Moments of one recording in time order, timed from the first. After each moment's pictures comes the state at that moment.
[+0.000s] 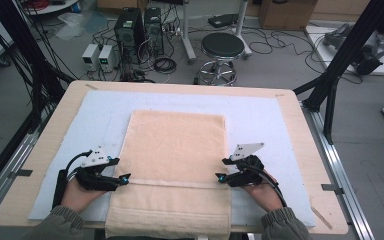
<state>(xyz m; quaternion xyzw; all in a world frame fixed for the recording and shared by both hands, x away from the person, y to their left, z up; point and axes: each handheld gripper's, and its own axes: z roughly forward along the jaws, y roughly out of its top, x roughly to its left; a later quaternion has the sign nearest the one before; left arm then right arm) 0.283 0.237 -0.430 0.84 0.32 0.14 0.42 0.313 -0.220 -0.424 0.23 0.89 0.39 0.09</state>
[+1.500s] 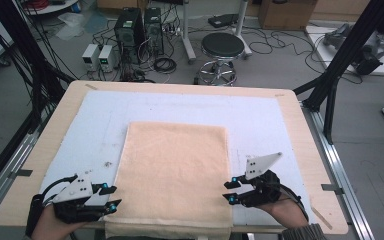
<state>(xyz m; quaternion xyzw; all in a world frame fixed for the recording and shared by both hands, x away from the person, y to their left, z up) 0.204 0.241 -0.384 0.86 0.24 0.12 0.43 0.256 -0.235 -0.374 0.15 0.90 0.42 -0.01</state>
